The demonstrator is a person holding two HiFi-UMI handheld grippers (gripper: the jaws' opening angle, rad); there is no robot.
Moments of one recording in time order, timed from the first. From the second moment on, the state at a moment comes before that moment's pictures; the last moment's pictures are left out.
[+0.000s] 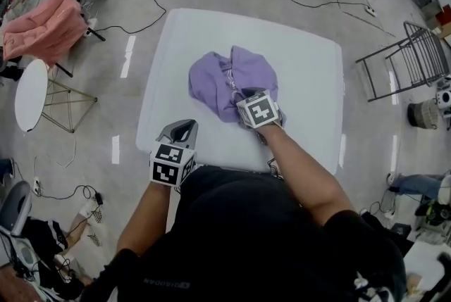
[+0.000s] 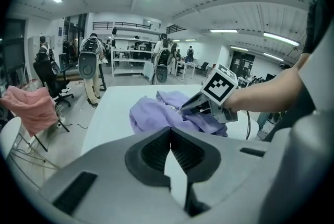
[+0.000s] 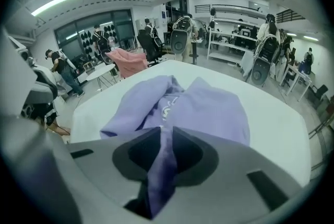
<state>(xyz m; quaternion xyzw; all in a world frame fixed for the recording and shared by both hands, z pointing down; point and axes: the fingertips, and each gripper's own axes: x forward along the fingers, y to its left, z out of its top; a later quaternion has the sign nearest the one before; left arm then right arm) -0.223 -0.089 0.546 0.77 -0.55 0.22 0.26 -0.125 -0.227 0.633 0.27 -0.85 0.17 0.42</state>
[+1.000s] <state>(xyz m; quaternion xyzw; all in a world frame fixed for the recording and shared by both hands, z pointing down) -0.192 -0.201 0.575 0.78 -0.50 0.31 0.22 0.087 -0.180 0.530 0.41 -0.85 0.22 0.23</state>
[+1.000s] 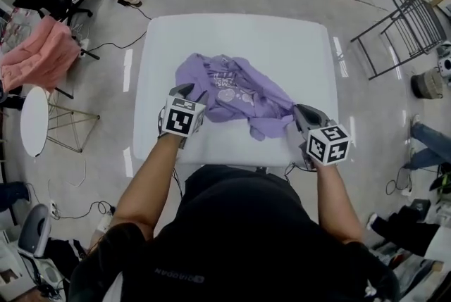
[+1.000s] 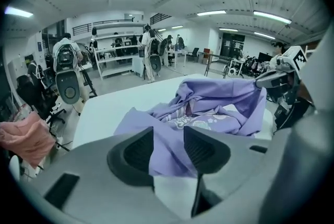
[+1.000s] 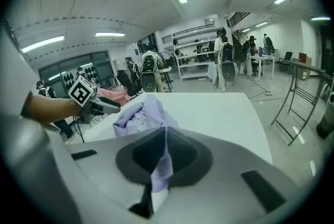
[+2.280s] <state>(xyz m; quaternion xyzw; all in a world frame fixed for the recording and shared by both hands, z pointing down) -0.368 -0.104 0.606 0.63 -0.56 0.47 0.24 0.280 -0.167 0.605 0.45 -0.72 0.24 0.47</state>
